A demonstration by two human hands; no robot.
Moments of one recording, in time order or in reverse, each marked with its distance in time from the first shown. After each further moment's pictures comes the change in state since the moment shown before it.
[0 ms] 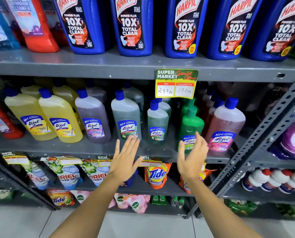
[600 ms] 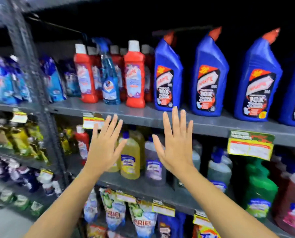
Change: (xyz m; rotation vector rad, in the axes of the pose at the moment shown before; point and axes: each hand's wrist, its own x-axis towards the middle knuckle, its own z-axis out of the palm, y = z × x) left_hand -0.051 -0.196 -0.261 0.193 0.454 -0.222; right_hand 0.026 -0.309 0.067 -0.030 -0.073 -0.827
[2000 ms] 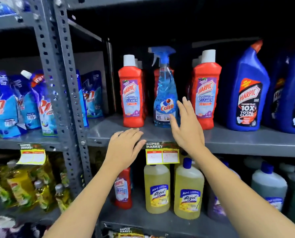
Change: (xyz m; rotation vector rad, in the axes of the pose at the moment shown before) left_hand 0.096 -0.269 0.047 -0.184 0.044 0.213; right_hand 0.172 -0.164 0.183 0.176 -0.028 0.297
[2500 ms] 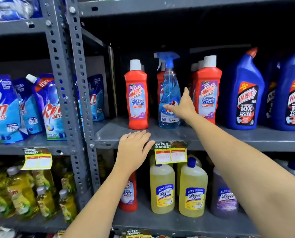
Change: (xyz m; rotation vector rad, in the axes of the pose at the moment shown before) left_hand -0.003 -0.006 0.004 -0.036 0.060 -0.007; right_hand 0.089 -0.011 0.018 0.221 -0.147 0.432
